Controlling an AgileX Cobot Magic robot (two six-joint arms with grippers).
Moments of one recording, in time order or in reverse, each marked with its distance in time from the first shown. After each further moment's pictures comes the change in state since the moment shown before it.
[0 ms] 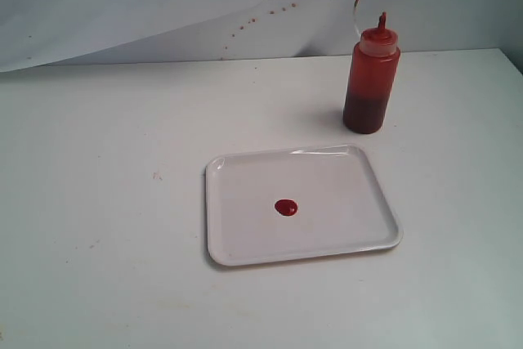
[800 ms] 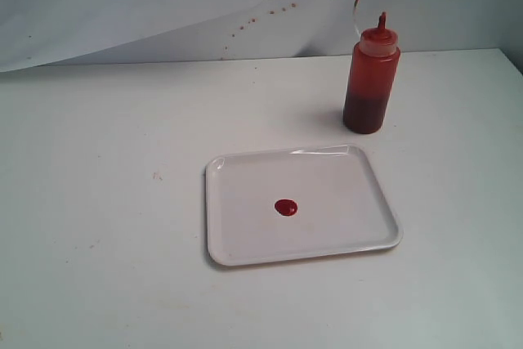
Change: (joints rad) left arm 0.000 0.000 0.000 0.000 0.000 0.000; right arm 0.000 0.000 0.001 0.000 0.105 0.049
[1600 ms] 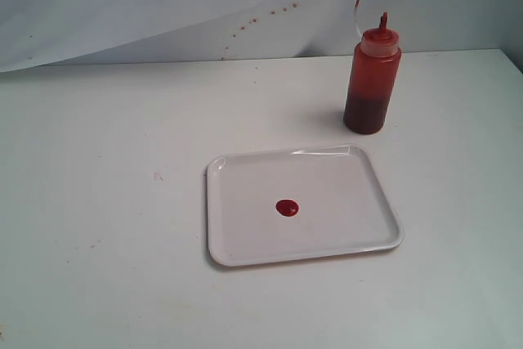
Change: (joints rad) left arm 0.000 0.000 0.000 0.000 0.000 0.000; right arm -0.054 0.000 0.000 0.031 0.059 0.000
